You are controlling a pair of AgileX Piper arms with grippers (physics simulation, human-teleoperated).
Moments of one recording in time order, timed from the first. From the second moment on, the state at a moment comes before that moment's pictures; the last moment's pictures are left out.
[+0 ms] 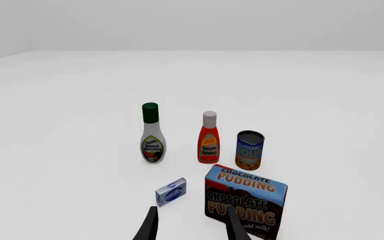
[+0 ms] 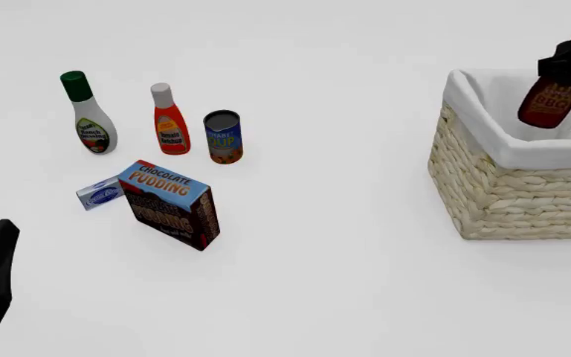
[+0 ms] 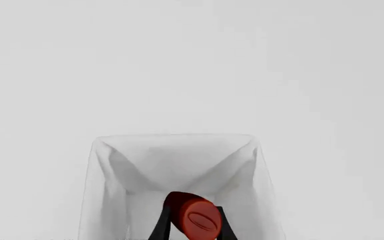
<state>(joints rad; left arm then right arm) 0.00 0.00 0.00 0.00 0.00 -0.23 1.48 -1.21 0.34 -0.26</state>
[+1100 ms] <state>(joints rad) 0.00 0.00 0.00 0.00 0.00 -0.21 1.64 -1.10 0.19 -0.28</state>
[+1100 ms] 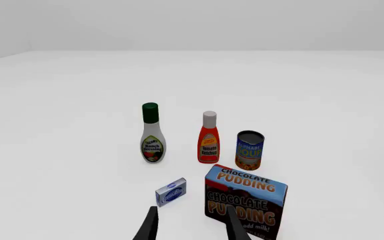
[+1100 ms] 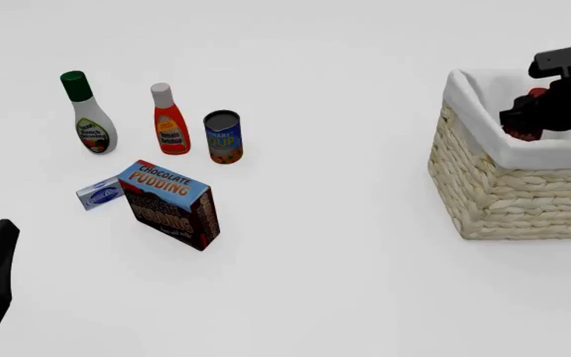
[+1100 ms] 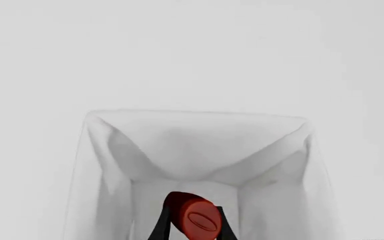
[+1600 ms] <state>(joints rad) 0.00 0.00 0.00 0.00 0.00 -0.21 1.64 -1.11 0.19 -0.27</state>
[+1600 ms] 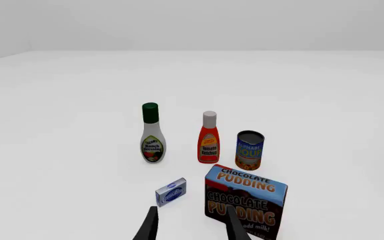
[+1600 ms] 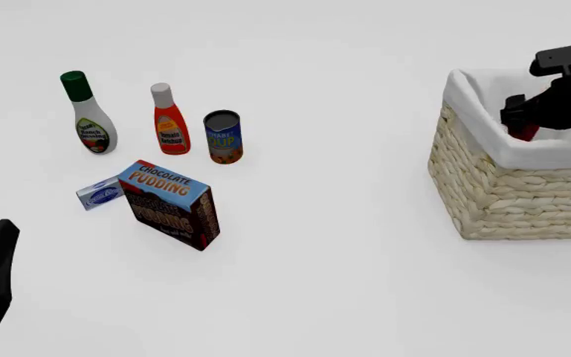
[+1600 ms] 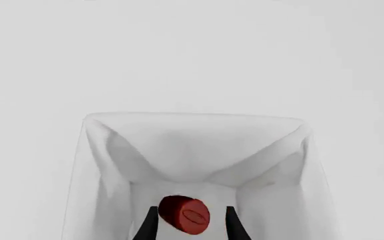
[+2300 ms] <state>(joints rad) 0.00 0.00 0.00 0.00 0.00 -0.20 1.55 -1.20 0.29 -0.28</state>
